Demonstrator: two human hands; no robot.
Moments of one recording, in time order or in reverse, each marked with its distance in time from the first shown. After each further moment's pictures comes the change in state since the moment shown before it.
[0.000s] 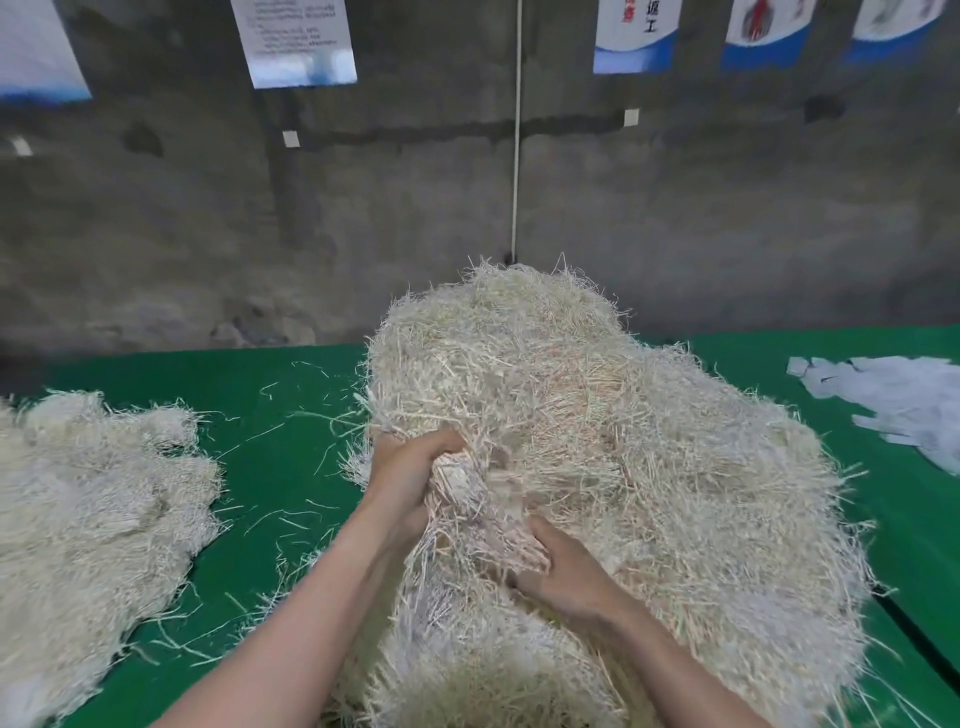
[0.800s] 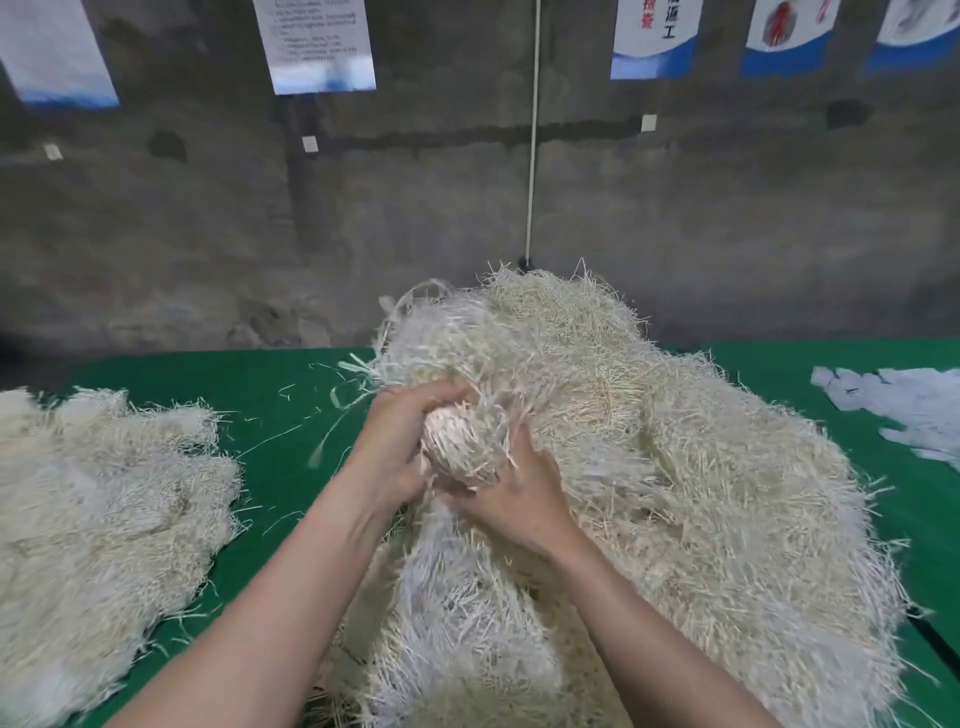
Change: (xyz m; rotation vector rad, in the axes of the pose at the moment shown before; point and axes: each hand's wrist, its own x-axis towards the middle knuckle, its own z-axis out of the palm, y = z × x) left_hand -0.010 0.055 -0.007 0.013 -0.195 0.032; right_hand 0.032 -0.099 0.009 0.075 0.343 -0.216
